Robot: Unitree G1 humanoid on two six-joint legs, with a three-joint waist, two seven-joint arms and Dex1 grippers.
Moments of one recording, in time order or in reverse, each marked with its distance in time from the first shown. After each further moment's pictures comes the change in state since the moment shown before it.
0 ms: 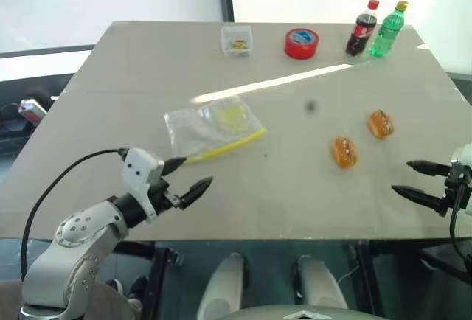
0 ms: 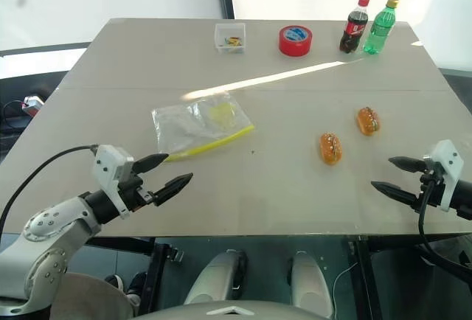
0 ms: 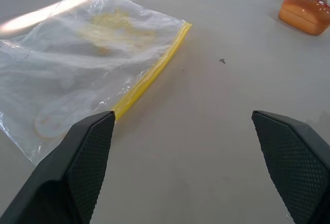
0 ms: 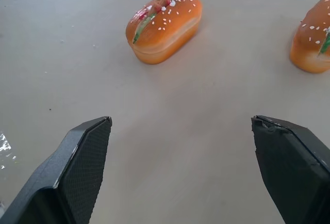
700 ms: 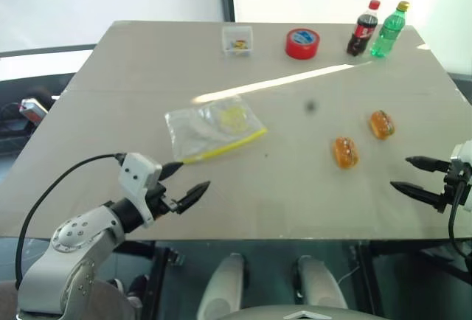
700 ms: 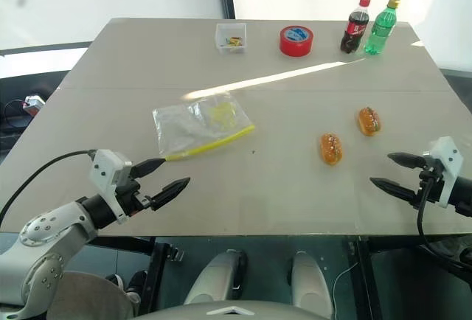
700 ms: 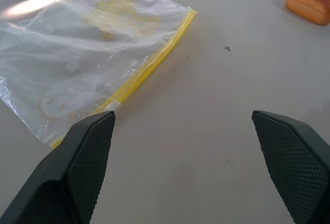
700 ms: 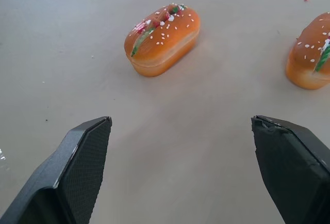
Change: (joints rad) left arm 0.042 0.004 0.027 -0.008 0.004 0.006 -0.006; right arm -0.026 0.008 0.003 0.010 0.000 -0.018 0.001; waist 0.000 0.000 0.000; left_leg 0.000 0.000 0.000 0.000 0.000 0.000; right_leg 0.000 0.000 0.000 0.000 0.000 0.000
